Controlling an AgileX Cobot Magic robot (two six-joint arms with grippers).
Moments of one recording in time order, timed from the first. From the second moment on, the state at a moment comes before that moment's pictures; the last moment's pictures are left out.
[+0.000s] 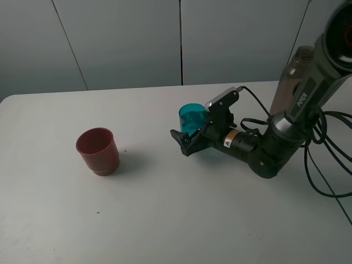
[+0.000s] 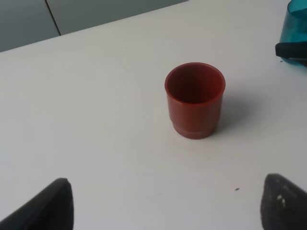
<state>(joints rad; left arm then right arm) -0.12 0.00 -0.51 -0.10 1.09 0.16 0.48 2.34 -0.79 -0.27 -1.15 0.02</state>
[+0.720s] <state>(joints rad) -0.12 0.00 -0.51 -0.10 1.09 0.16 0.48 2.35 -0.80 -0.28 -1.15 0.00</state>
